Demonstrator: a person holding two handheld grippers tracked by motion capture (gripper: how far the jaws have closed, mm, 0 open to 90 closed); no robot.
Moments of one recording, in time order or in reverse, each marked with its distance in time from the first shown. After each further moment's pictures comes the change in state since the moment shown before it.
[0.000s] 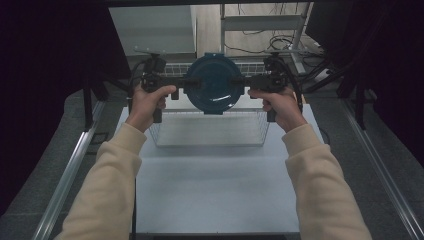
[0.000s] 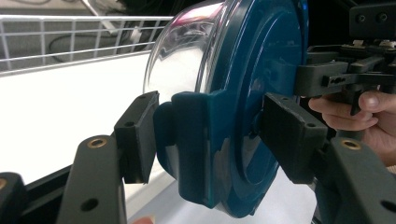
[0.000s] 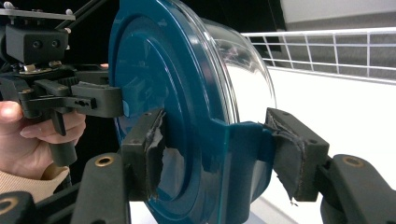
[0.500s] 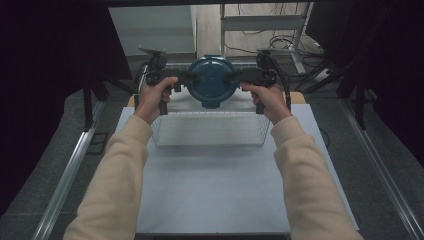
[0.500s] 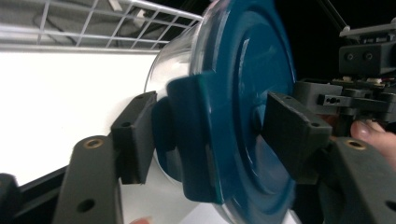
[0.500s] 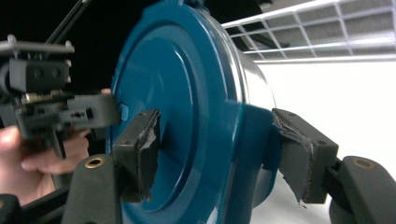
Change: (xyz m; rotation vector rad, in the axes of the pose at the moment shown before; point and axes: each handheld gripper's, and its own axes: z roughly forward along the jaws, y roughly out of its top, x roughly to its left) left arm 0.050 0.007 0.031 0.021 -0.028 -0.232; right arm -0.039 0.011 0.043 0.039 -0.039 0.253
